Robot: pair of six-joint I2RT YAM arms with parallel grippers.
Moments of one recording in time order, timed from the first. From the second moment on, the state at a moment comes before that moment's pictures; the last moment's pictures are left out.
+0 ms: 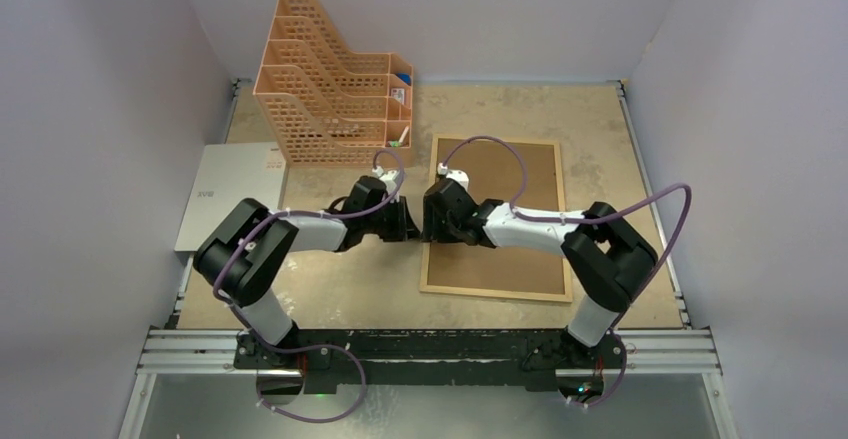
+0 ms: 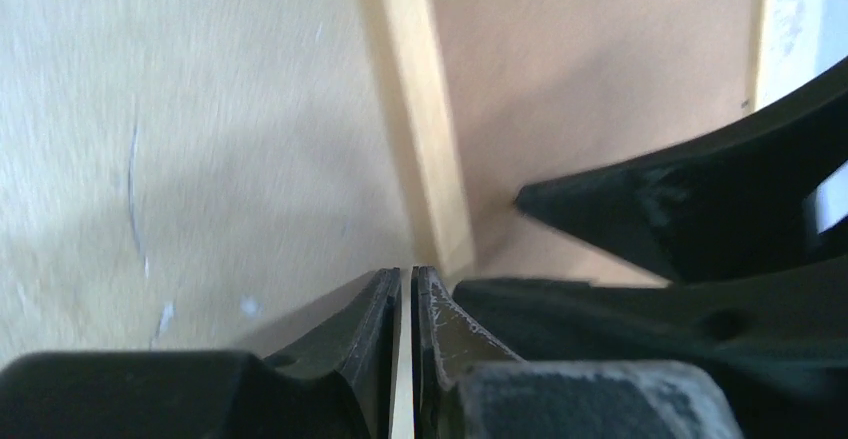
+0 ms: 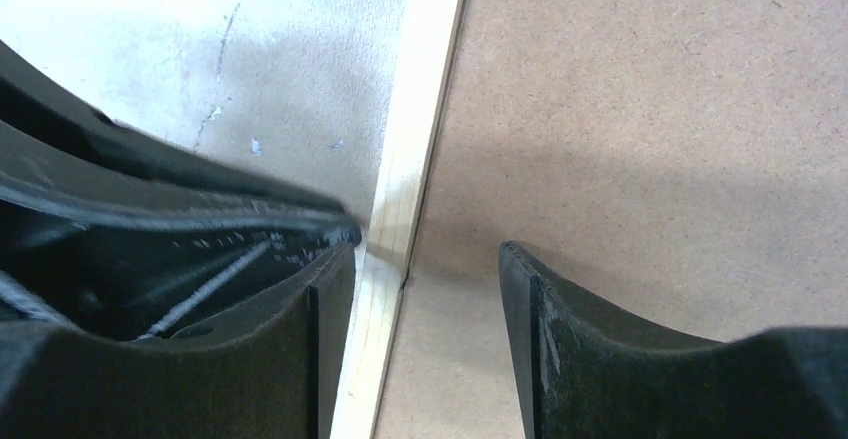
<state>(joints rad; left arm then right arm) -0.59 1.70 0.70 0.30 0.35 -0.63 0.84 1.75 0.96 -0.24 0.17 0.75</state>
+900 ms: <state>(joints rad) -0.65 1.60 0.48 0.46 0.42 -0.70 0.89 1.72 1.01 -0.44 0.34 0.82</state>
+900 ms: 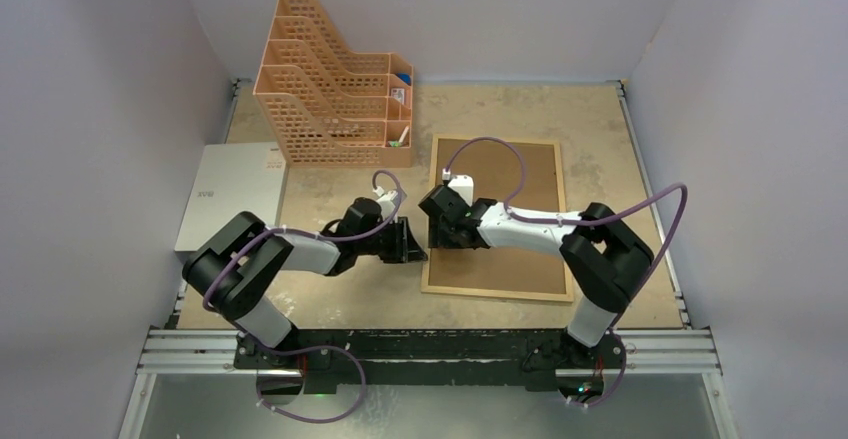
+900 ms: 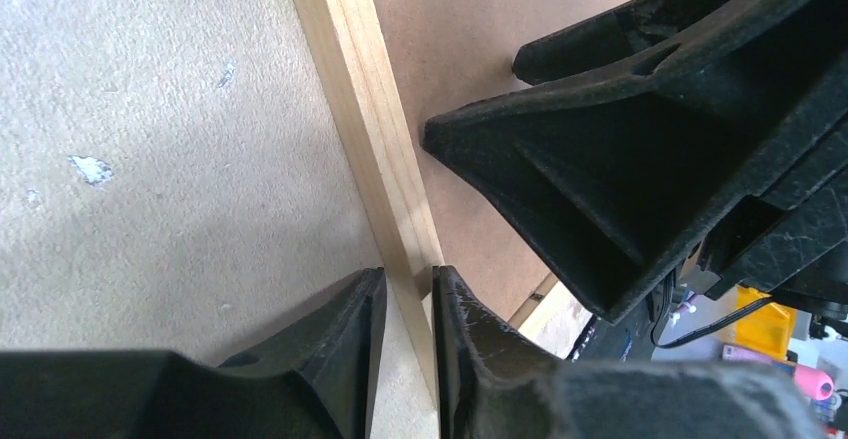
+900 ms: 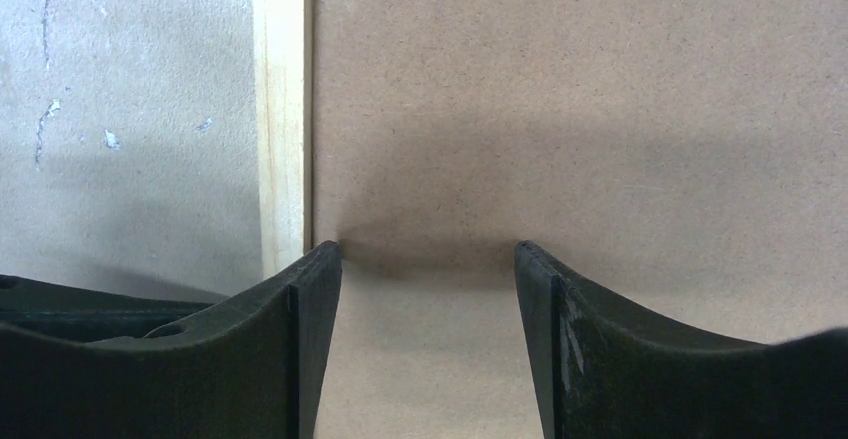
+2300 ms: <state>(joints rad) -0.64 1.68 0.44 0.62 0.44 -0.81 0.89 1.70 0.91 -0.31 0.28 0.71</state>
